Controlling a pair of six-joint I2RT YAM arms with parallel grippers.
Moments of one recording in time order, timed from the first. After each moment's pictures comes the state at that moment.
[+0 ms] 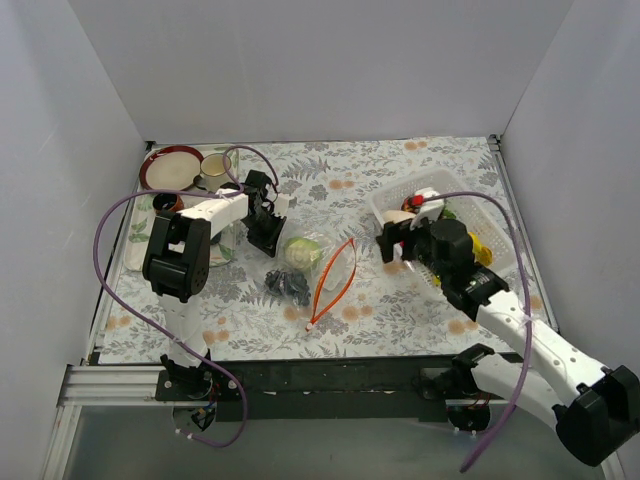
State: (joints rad) left arm -0.32 1.97 1.38 -0.74 0.29 0.20; right arm 0.50 0.93 0.66 -0.07 0.16 0.14
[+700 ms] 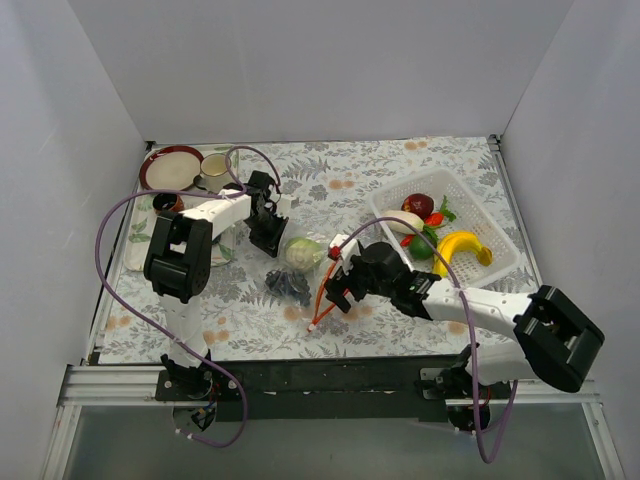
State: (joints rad) left arm -0.34 1.97 1.38 -0.74 0.28 0.17; right arm 0.91 1.29 0.59 0.15 -0.12 -0.06
